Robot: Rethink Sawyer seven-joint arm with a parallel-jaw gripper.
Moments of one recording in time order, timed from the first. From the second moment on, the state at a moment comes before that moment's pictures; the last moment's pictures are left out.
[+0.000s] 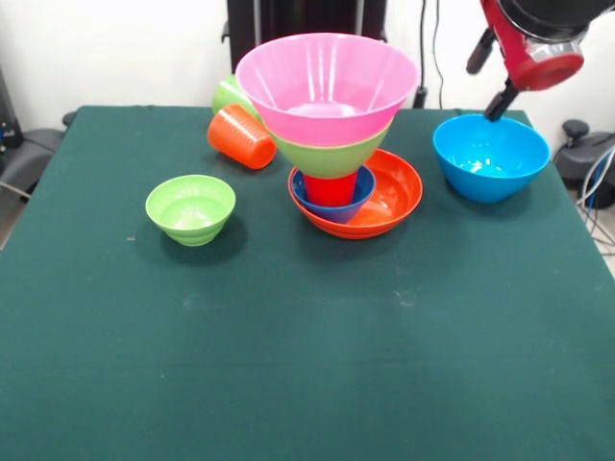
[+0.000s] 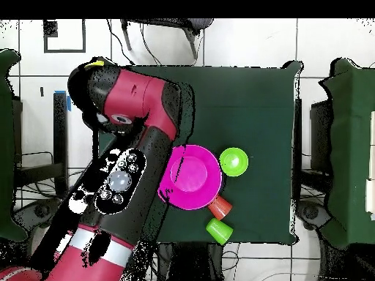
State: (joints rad) arm 0.29 -0.27 -0.69 1.05 0.52 1.39 2.77
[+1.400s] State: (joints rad) arm 0.37 -0.32 -0.67 1.36 0.66 1.06 2.77
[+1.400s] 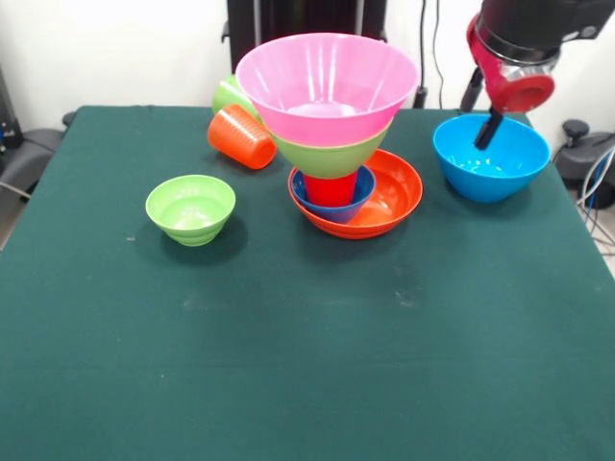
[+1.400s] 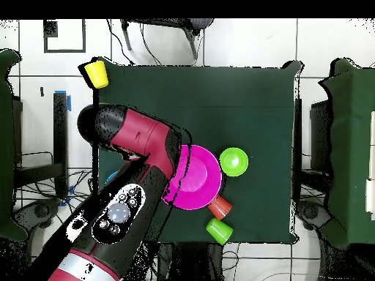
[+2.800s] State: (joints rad) arm 0.44 -0.36 -0.59 1.61 0.88 0.66 2.77
